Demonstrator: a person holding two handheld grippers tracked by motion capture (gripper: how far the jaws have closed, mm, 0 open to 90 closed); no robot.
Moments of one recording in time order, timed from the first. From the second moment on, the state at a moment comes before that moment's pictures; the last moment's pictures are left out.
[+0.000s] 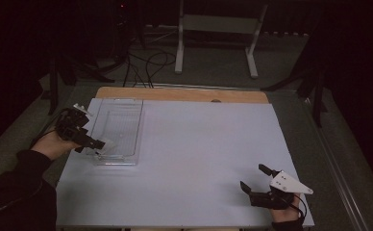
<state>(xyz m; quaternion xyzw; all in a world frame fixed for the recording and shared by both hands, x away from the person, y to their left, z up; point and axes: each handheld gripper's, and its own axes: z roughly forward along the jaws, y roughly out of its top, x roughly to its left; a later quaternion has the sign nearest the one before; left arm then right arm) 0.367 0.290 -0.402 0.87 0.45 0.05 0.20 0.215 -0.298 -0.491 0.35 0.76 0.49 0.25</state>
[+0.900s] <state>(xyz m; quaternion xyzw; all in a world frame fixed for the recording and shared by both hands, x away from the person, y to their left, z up) 0.364 0.240 -0.381 0.90 0.38 0.05 0.22 0.215 -0.297 -0.492 0.35 0.76 0.49 0.25</state>
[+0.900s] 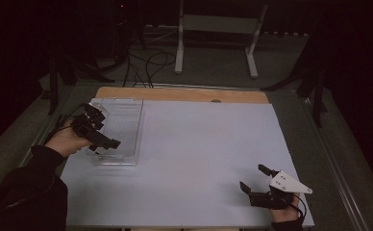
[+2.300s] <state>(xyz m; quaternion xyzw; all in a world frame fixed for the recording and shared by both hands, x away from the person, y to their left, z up) 0.363 0.164 -0.383 0.91 0.30 0.05 0.27 0.215 -0.296 -0.492 0.35 0.76 0.49 0.25</state>
